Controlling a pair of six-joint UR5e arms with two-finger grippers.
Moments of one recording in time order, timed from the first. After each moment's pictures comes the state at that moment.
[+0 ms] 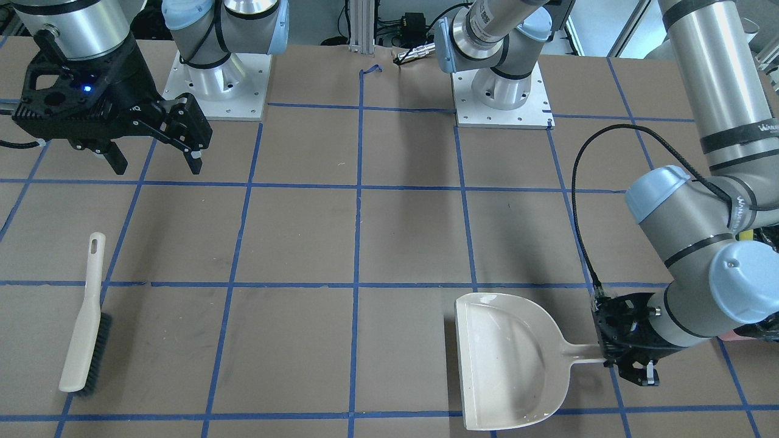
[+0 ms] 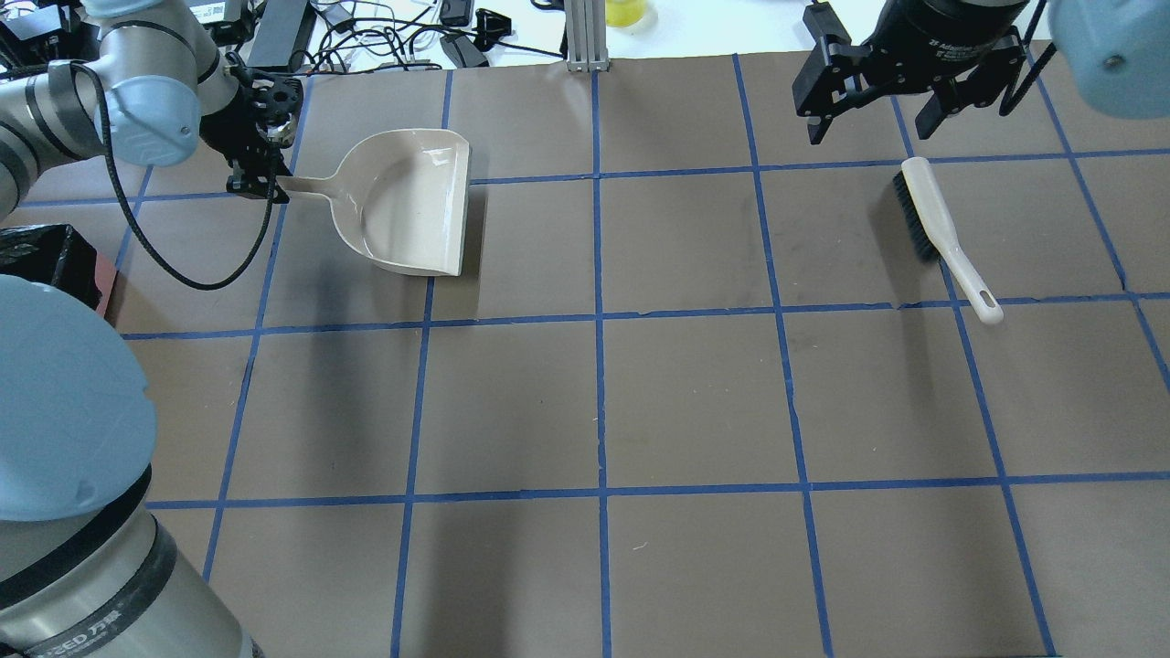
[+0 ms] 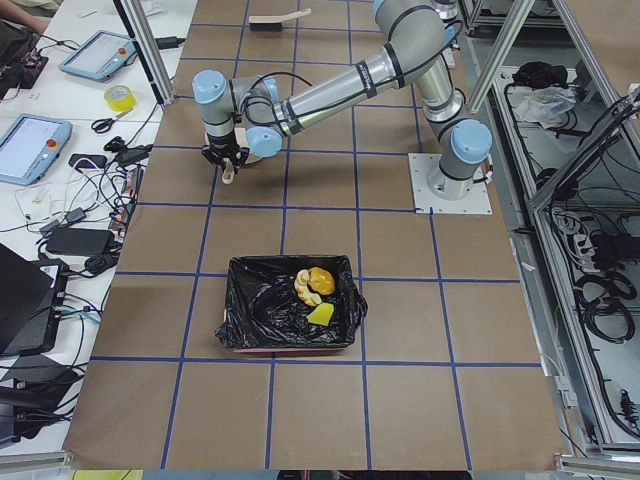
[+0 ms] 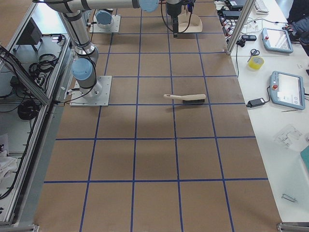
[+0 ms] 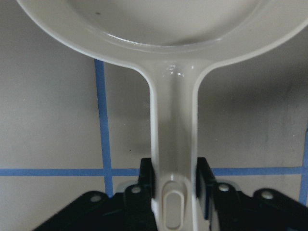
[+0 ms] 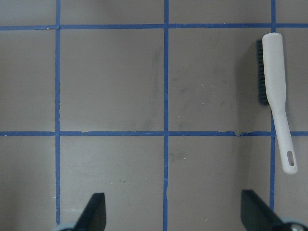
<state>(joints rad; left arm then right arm) -1.33 -2.15 -1.38 -1.15 1.59 1.83 1.56 -1.54 1.49 -1.66 -1.55 -0.02</state>
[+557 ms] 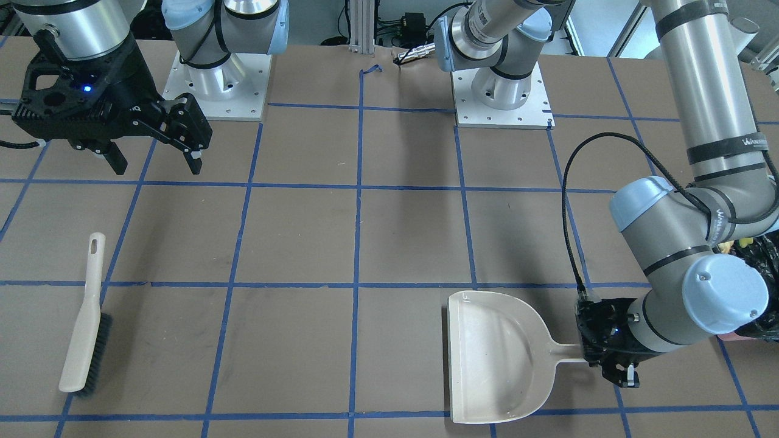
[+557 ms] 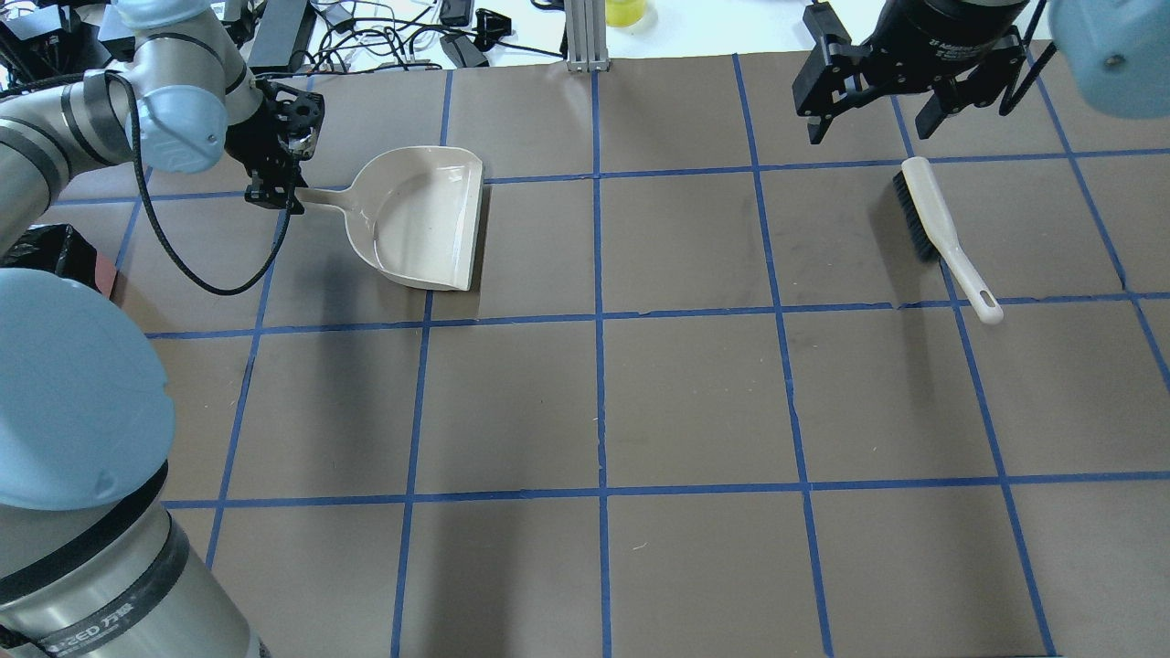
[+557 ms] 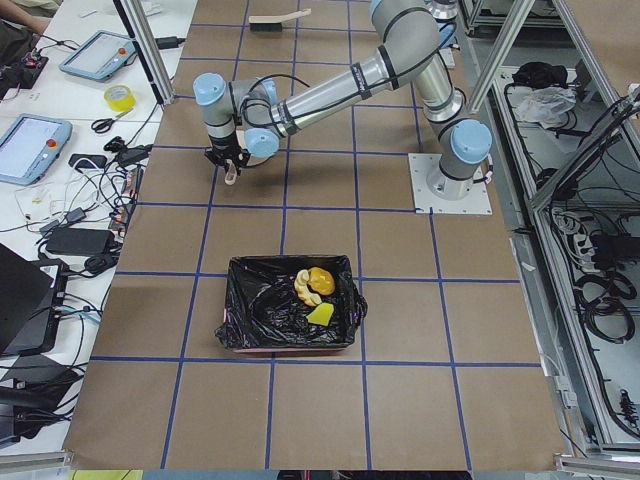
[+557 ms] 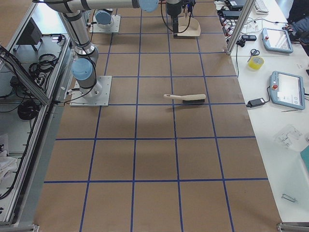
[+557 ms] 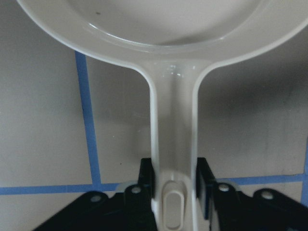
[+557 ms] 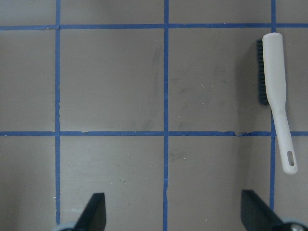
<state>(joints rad) -1.36 -2.17 -1.39 -1.15 1.61 1.83 1.56 -1.54 1.49 -1.66 -1.55 -0.02</state>
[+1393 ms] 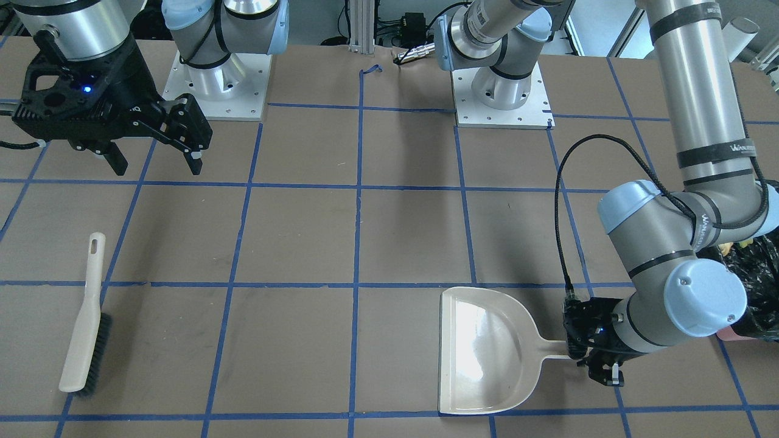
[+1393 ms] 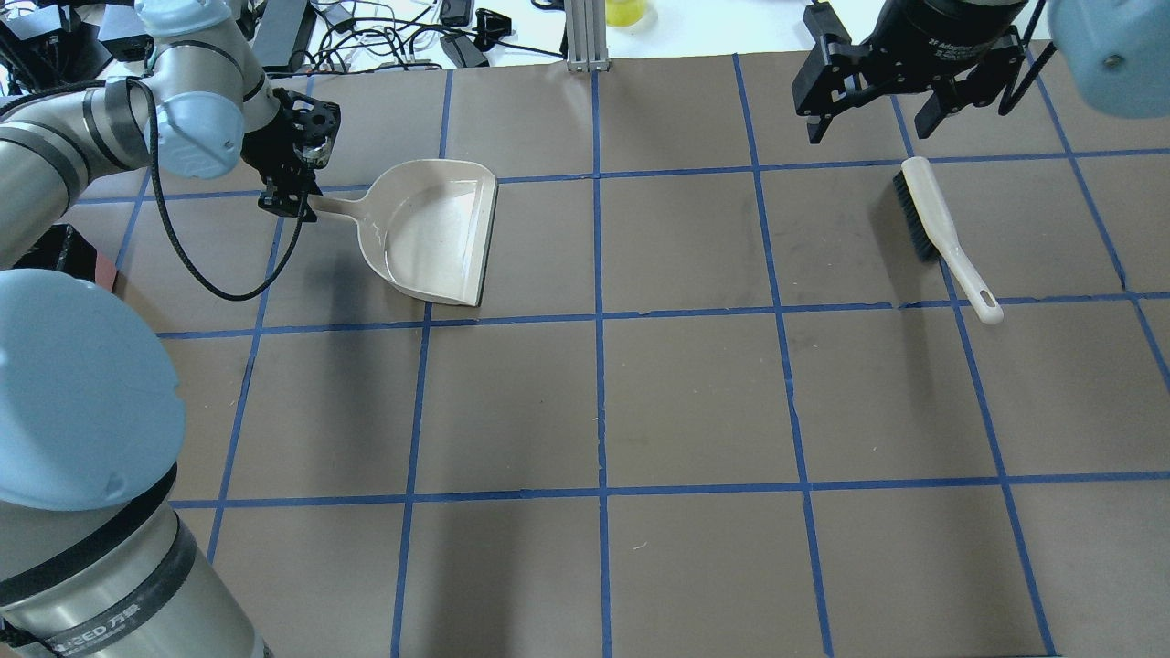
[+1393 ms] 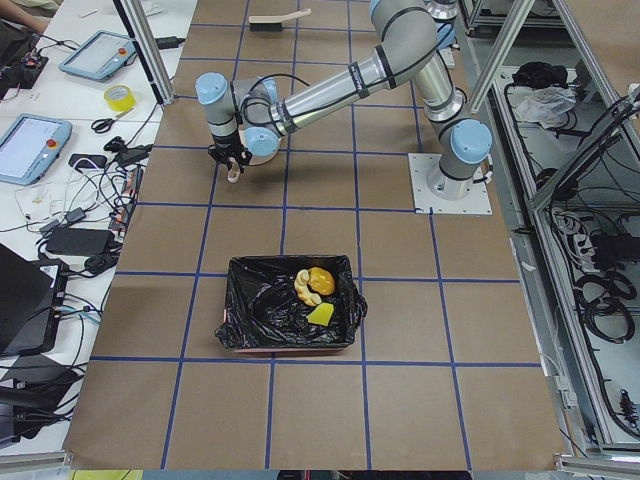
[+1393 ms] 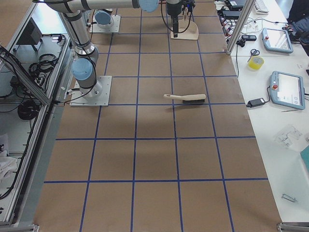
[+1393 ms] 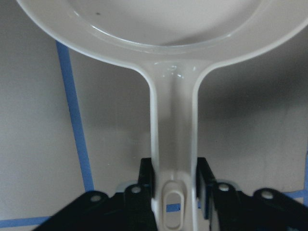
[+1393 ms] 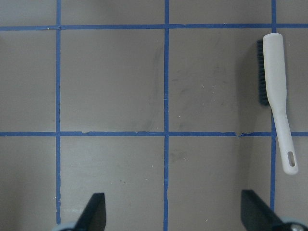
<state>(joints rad) -1.37 -2.18 -1.40 -1.15 1.61 1.85 1.56 -1.54 1.49 -1.66 -1.55 -0.02</state>
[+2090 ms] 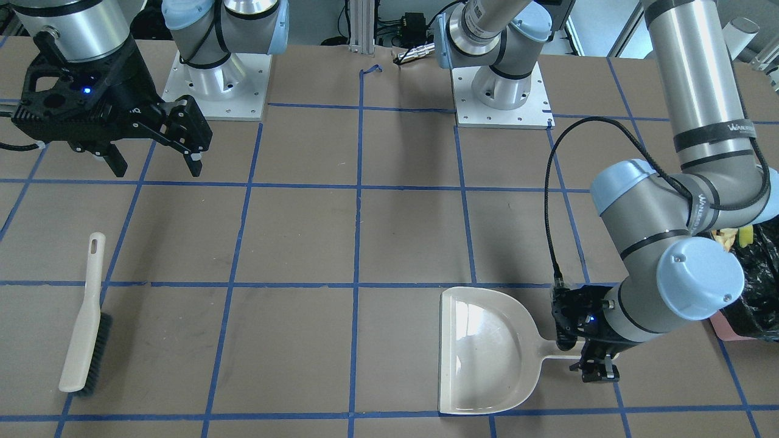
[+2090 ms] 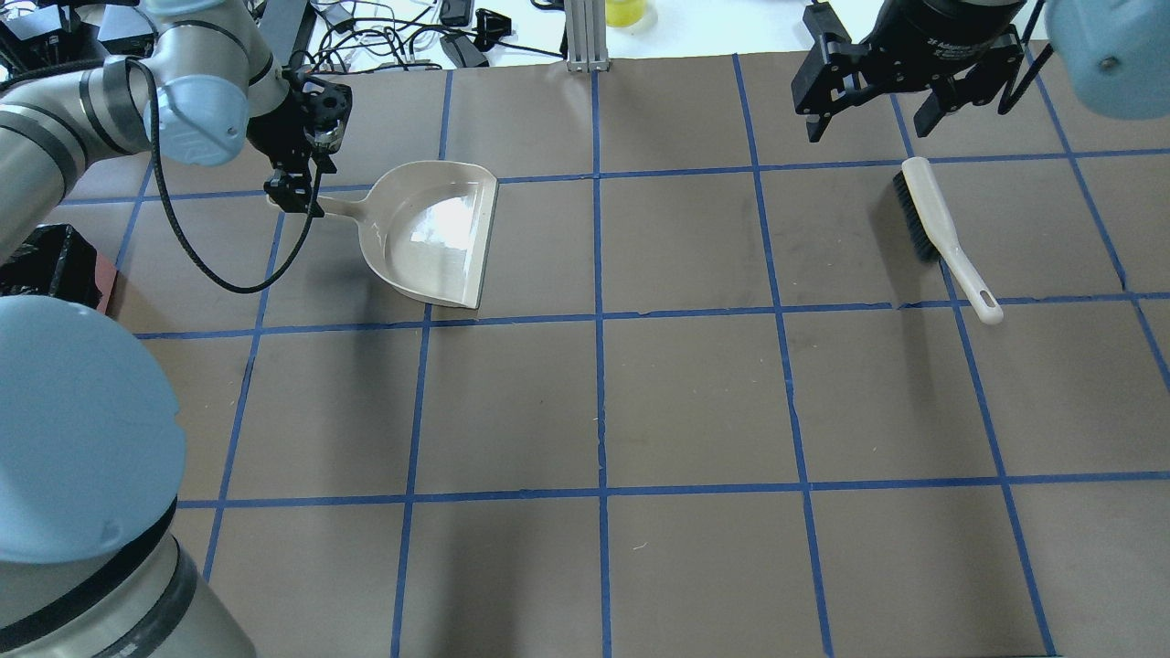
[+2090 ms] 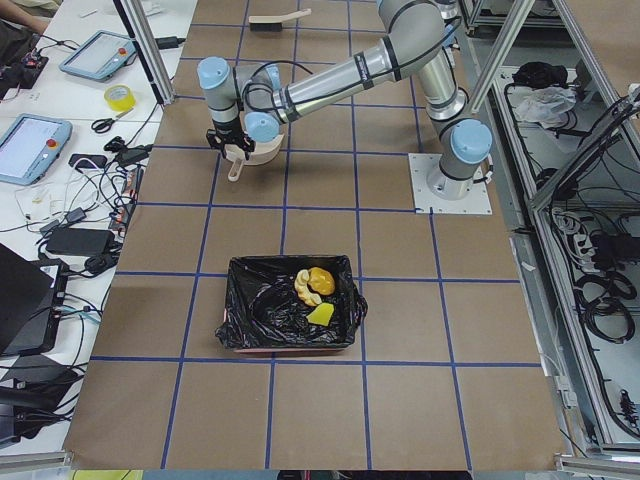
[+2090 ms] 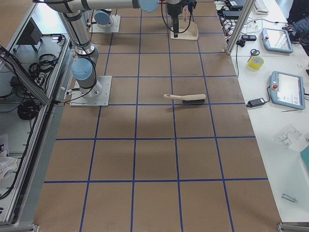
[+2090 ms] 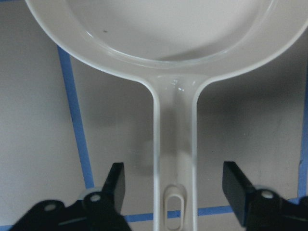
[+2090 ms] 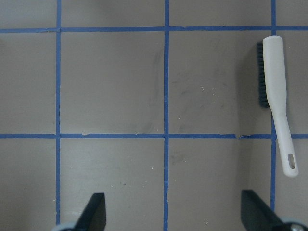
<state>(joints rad) -1.42 -2.11 -1.39 -1.20 1.58 1.78 1.56 -1.54 1.49 -1.67 -1.55 -0.02</state>
